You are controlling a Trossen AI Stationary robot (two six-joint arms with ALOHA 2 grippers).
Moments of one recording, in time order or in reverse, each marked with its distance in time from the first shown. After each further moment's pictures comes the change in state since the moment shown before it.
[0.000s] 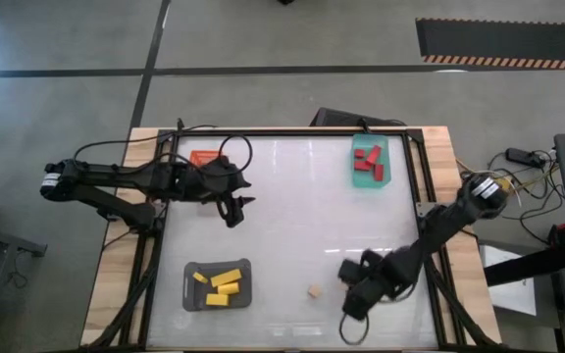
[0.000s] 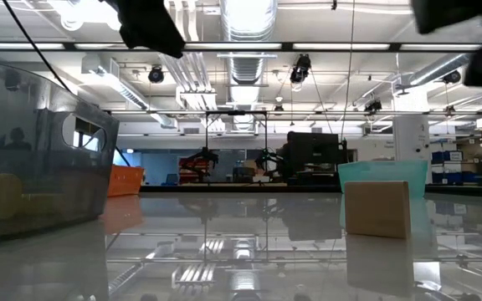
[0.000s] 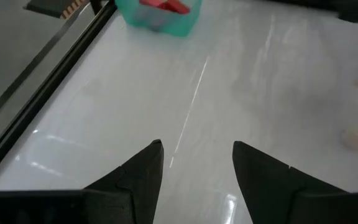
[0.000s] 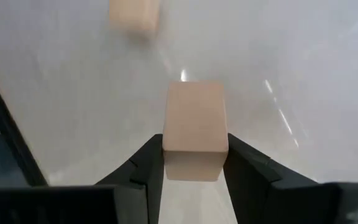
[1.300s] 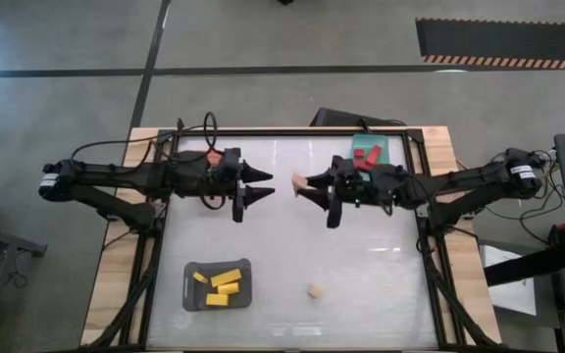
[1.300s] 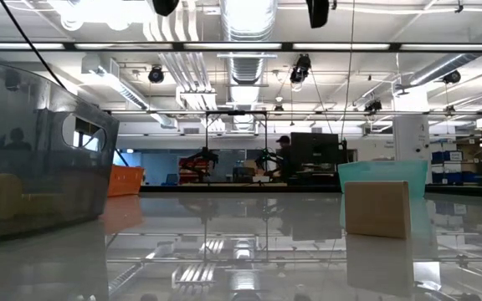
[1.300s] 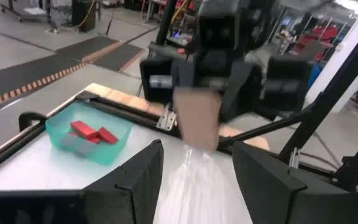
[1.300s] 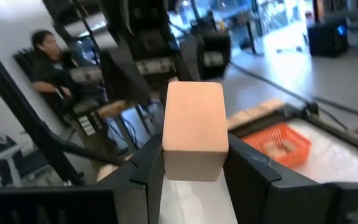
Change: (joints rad) left arm 0.000 -0.022 0.000 0.547 0.154 -0.082; right arm -0.602 -0.418 -0.183 1.029 0.106 -0.768
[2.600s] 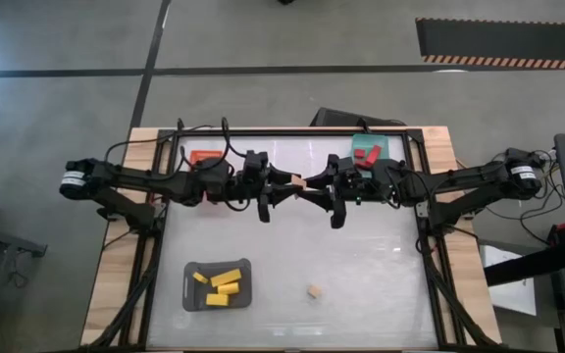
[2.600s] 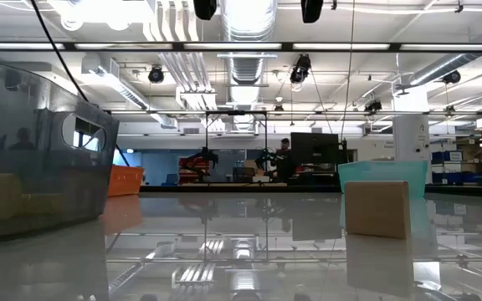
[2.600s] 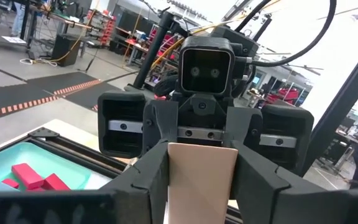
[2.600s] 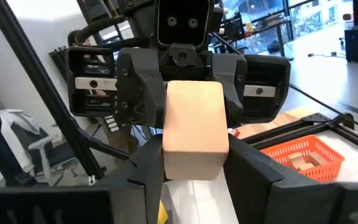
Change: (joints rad) left arm 0.005 0.230 -0.005 0.473 0.006 -0.099; right arm -0.036 0.000 -0.003 0.071 -0.163 -0.034
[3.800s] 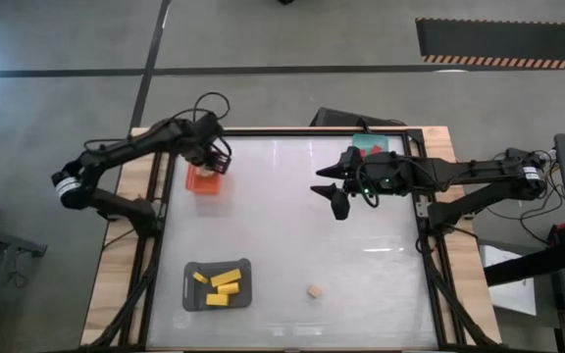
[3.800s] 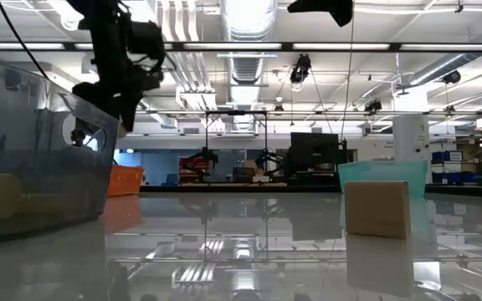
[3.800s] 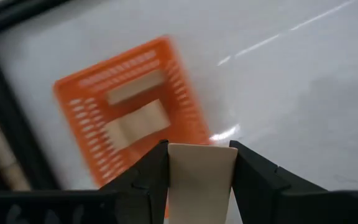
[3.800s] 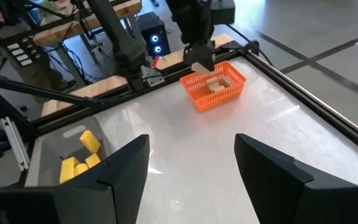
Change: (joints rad) left arm 0.649 -0.075 0.006 -1.432 -0.011 -0.107; right arm -0.009 -0.044 0.237 -0.721 0.184 0.014
